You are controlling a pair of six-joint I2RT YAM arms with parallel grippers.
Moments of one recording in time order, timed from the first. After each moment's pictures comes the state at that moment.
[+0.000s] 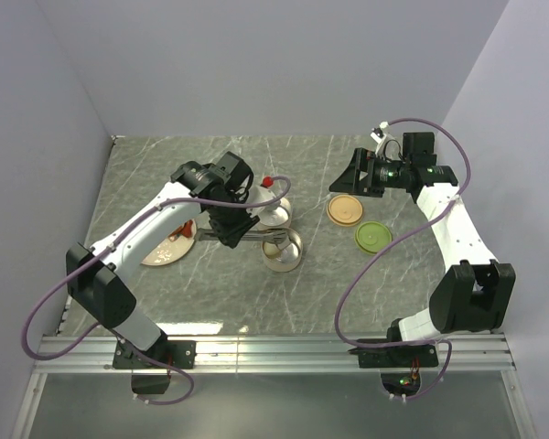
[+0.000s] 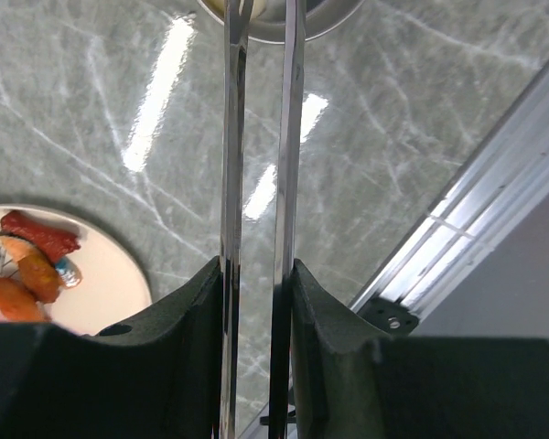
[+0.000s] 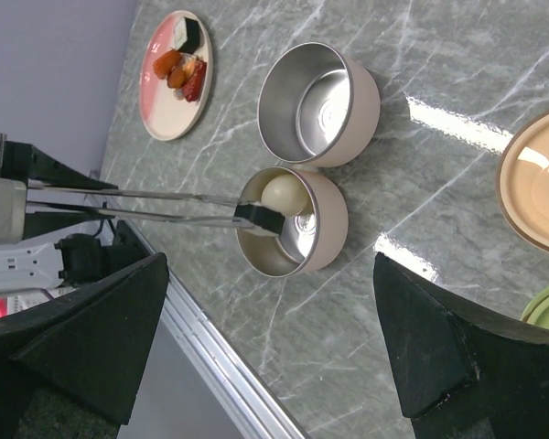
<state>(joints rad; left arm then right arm) -0.65 1.57 1.55 -1.24 0.21 0.37 0.02 1.46 1.32 -0.64 -0.83 0.21</state>
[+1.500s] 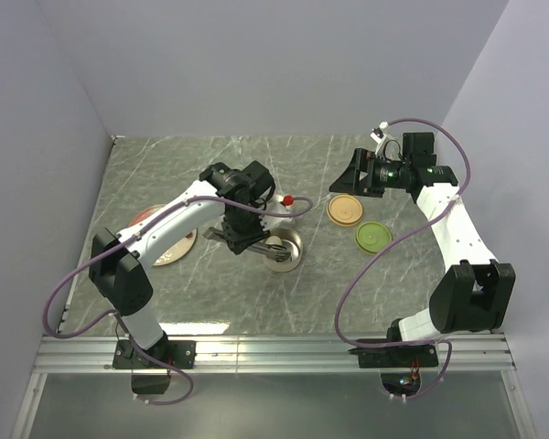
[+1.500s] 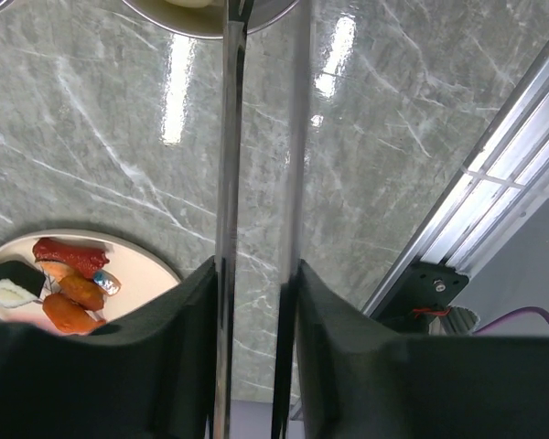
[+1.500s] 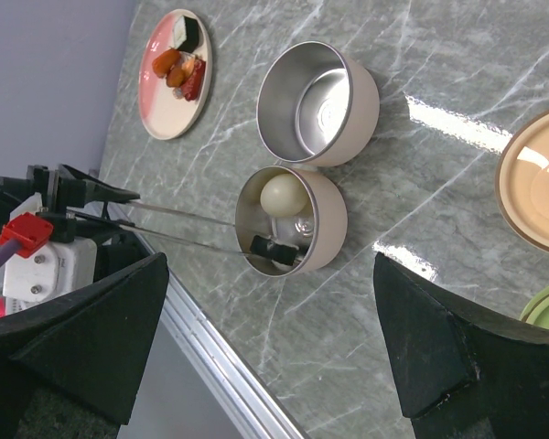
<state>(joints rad) -0.74 1.70 1.63 -1.33 0.13 0.52 0.02 1.46 1.32 -0.64 -0.83 0.20</state>
